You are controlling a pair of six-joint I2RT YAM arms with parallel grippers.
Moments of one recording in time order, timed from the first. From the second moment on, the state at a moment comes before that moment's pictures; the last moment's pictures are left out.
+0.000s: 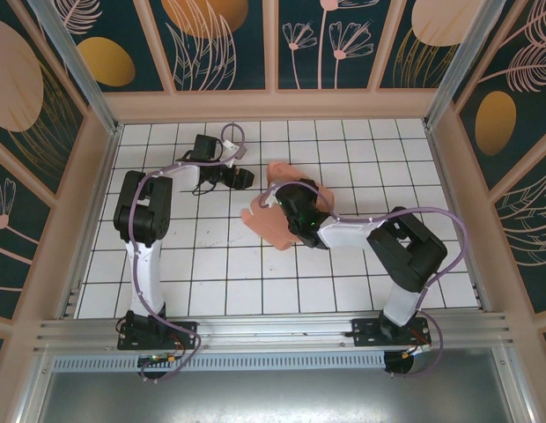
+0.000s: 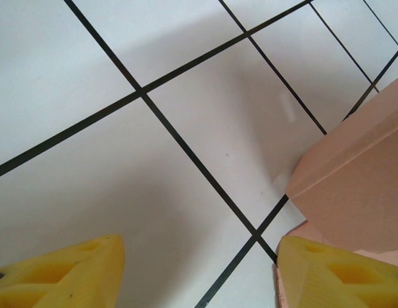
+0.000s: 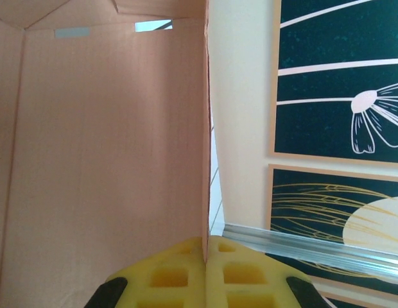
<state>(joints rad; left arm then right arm) -0.24 2.17 1.44 -0.16 0.65 0.07 0.83 1.76 0.88 0.37 0.89 -1.09</state>
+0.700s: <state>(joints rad) -0.30 2.17 1.45 -0.16 0.67 0.11 0.83 1.80 0.80 0.65 0.95 -1.22</state>
